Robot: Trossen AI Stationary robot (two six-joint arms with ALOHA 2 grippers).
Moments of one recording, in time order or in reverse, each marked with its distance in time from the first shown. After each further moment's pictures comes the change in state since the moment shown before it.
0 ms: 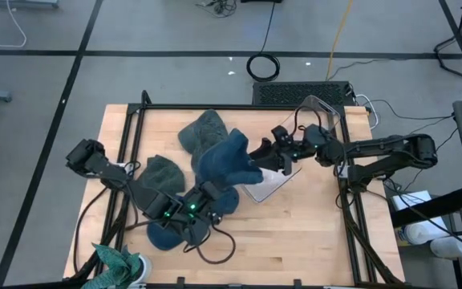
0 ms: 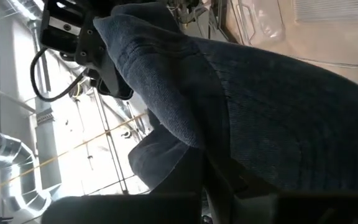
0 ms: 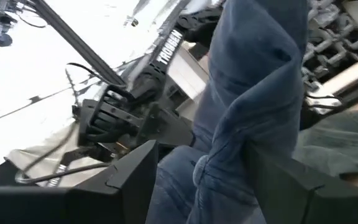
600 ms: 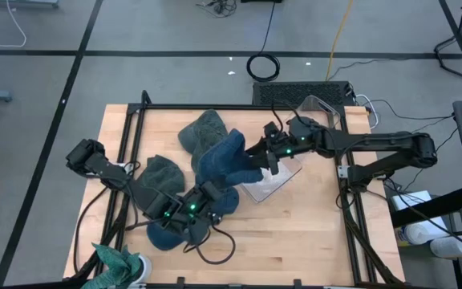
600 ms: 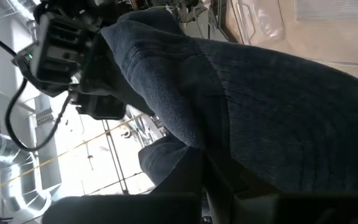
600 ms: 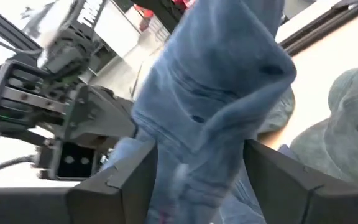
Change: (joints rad) left arm -0.002 0.000 0.000 0.000 -0.004 0.004; right arm 0.026 0.009 0.309 -0.684 0.123 -0.195
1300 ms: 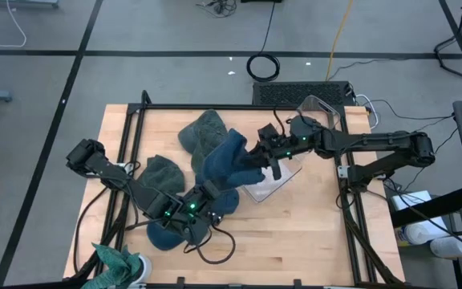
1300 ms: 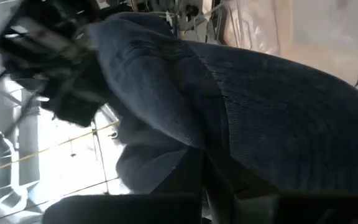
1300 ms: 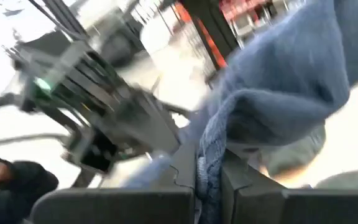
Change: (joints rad) left arm 0.003 0.000 0.000 -0.008 0.048 -0.131; right arm 0.024 0.021 0.041 0.113 -0.083 -0.151
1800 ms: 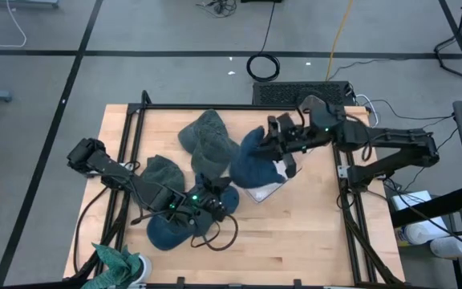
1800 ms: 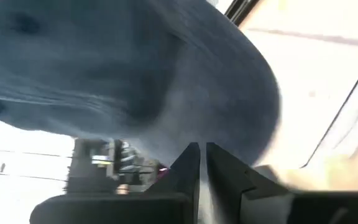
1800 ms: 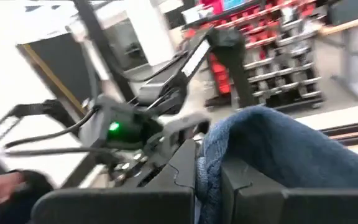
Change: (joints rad) left arm 0.047 -0.001 0.000 0.008 0.160 -0.493; right arm 0.055 -0.048 0.278 -0.280 0.103 -0.129
